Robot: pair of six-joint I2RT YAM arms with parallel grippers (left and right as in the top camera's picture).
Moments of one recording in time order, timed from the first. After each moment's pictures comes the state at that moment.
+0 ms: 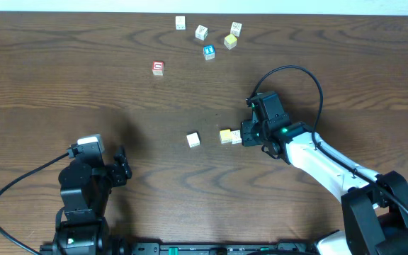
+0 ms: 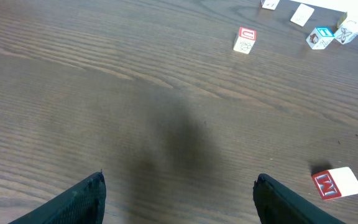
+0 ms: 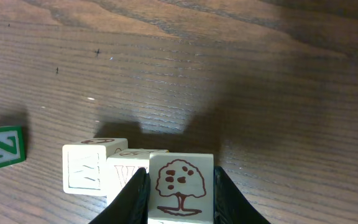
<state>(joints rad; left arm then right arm) 0.08 0.47 0.36 -0.44 0.04 -0.15 0.45 1.63 0.87 -0.29 -0.06 0.35</state>
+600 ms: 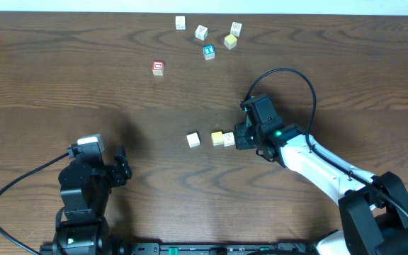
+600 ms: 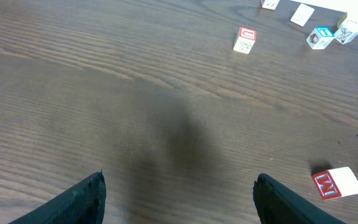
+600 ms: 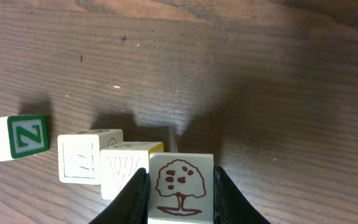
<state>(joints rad) 0.08 0.47 0.36 -0.44 0.04 -0.15 0.50 1.63 0.87 -0.30 -0.06 0.40</state>
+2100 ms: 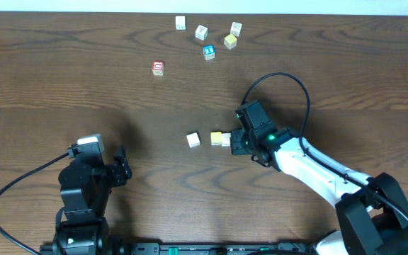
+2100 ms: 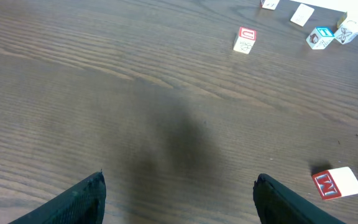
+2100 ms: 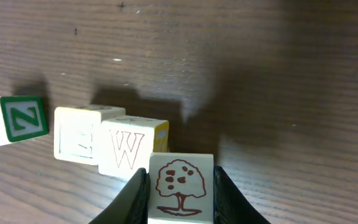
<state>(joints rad) 0.08 0.47 0.36 -0.44 0.04 -0.15 0.56 1.63 0.87 -0.36 -0.02 0.49</state>
